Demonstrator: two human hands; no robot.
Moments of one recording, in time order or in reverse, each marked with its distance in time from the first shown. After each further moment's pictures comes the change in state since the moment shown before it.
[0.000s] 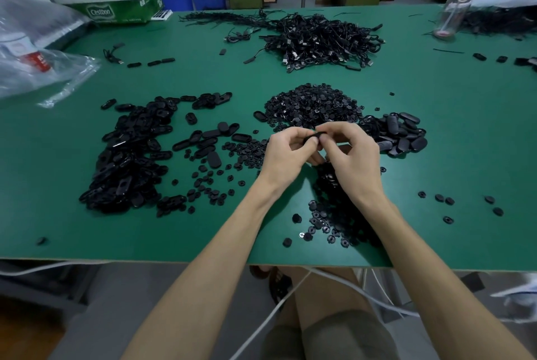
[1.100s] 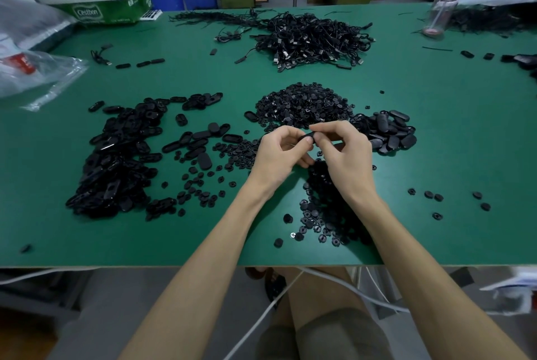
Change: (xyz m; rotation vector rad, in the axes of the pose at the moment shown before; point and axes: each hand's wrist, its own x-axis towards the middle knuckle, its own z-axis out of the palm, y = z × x) left_hand 0.003 -0.004 -0.001 -0.011 -0.019 -0.015; right_hand 0.001 -0.002 -0.003 0.030 0.023 0.056
